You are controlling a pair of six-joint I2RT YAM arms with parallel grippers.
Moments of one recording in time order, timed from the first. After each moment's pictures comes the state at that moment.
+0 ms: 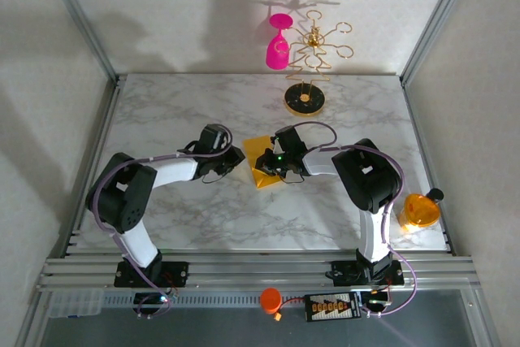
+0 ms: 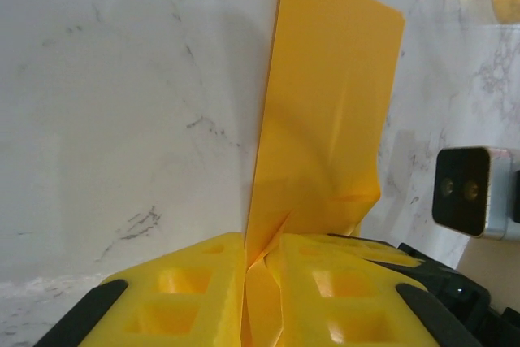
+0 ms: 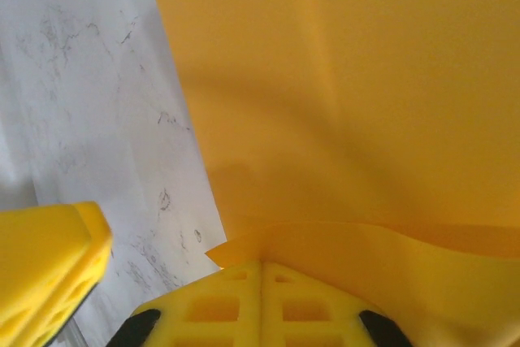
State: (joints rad) left arm -0.46 1.74 0.88 0.03 0.25 -1.11; right arm 0.61 1.98 1.02 0.10 -0.50 0.90
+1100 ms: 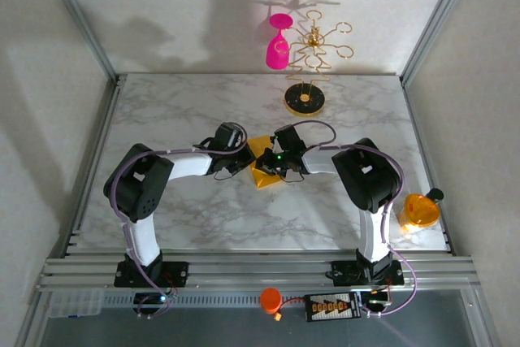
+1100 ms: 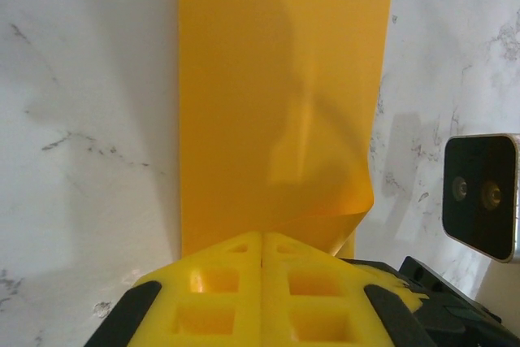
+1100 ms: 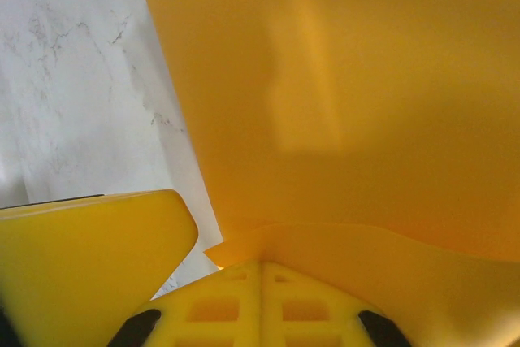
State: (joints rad) left arm -0.53 1.87 1.00 0.02 0.25 -1.08; right arm 0.61 1.99 1.05 0.05 -0.49 0.88
